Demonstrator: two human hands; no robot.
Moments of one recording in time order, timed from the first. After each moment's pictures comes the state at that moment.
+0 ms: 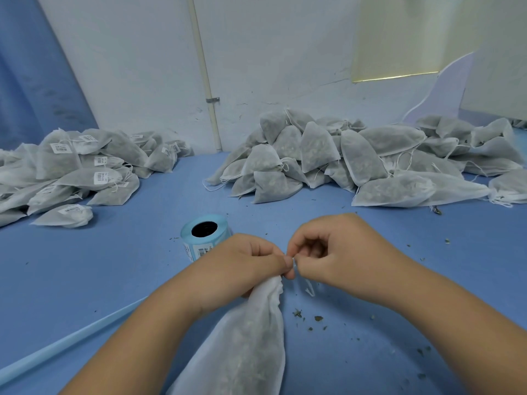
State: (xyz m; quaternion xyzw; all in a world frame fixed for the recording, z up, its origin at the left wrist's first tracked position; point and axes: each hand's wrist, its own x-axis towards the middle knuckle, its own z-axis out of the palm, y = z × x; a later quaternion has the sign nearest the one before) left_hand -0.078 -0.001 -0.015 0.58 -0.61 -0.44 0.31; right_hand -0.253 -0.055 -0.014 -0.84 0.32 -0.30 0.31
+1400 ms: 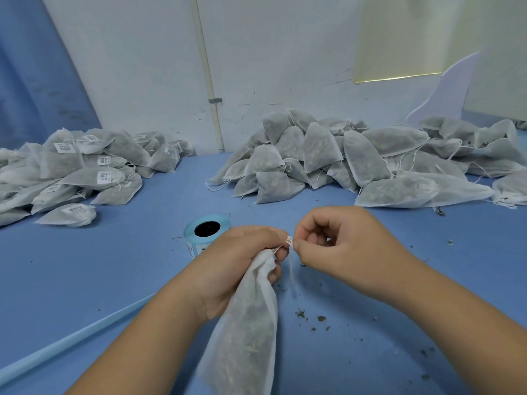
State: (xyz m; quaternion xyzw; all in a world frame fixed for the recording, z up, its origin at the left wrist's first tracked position) left_hand -0.085 -0.004 -0.011 0.50 -0.46 -0.58 0.46; right_hand -0.251 -0.049 -0.007 -0.80 0.32 -0.36 0.36
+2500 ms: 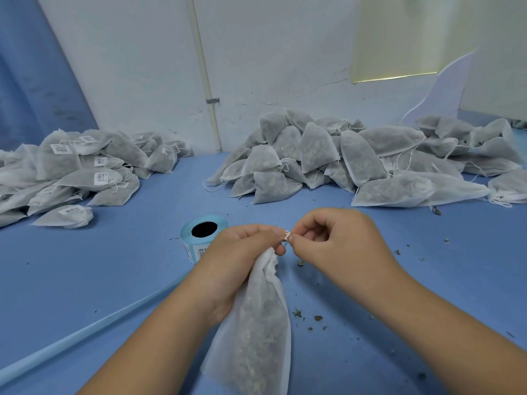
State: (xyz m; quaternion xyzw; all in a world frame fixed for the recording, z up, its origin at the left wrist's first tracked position) left_hand -0.090 -0.007 -0.020 0.54 -0.44 -0.49 0.52; right_hand -0.240 -0.051 -0.021 -0.75 0.41 -0.42 0.30
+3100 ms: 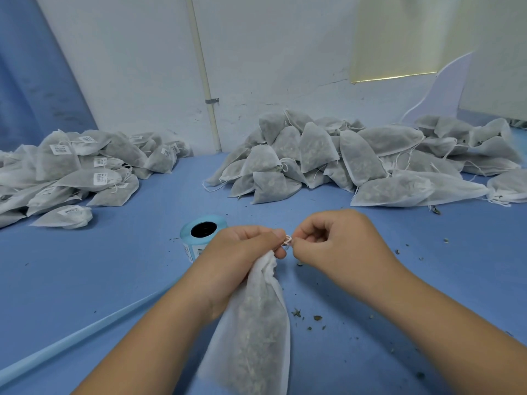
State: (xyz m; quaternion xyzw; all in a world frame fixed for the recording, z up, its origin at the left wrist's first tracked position) left_hand -0.085 -0.007 -0.020 0.55 -0.48 -0.48 0.49; right_hand -0.243 -0.054 -0.019 -0.76 0.41 -0.39 0.31
